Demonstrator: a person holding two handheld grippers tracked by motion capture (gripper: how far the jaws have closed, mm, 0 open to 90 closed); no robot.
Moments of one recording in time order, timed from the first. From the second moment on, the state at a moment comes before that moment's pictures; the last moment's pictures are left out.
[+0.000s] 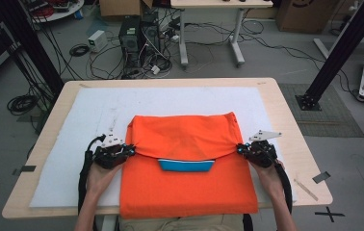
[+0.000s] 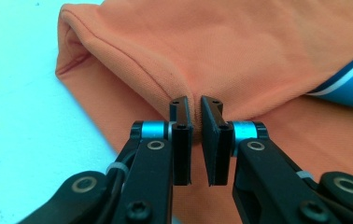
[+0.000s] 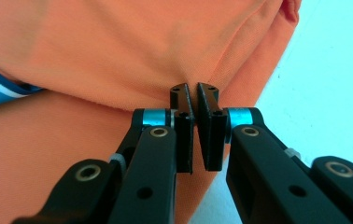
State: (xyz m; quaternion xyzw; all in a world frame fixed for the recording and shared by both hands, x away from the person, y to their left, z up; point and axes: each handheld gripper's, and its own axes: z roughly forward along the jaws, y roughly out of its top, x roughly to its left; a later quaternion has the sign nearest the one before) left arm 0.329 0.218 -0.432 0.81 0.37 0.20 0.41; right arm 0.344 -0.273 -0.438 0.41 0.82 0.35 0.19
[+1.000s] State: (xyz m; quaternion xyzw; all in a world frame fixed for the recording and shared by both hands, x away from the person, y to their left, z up) left arm 0.265 0.232 -0.432 0.82 0.34 0.14 0.44; right arm 0.283 -0.302 -0.431 0.39 0.83 0.38 0.14
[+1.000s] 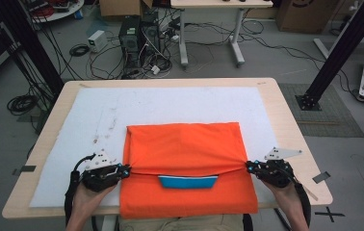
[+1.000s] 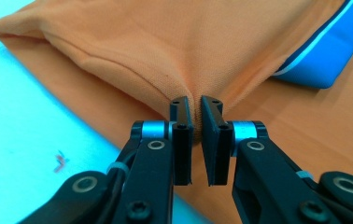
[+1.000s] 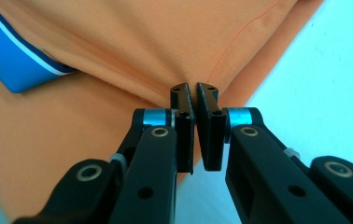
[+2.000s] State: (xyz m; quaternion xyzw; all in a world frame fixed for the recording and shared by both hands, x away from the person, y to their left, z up) left arm 0.231 0.236 -0.445 0.84 0.32 0.08 0.42; right arm 0.243 -0.315 -0.449 0.40 0.82 0.40 0.09
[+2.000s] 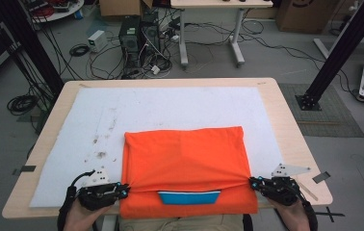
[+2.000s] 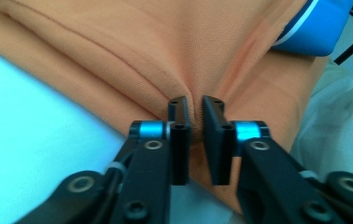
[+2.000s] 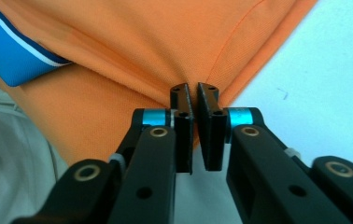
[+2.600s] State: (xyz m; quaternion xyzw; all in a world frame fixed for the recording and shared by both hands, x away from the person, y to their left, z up) left arm 0.305 0.249 -0.387 0.79 0.36 0.18 0.47; right arm 0.296 -0.306 -0.425 0.43 0.78 0.42 0.14
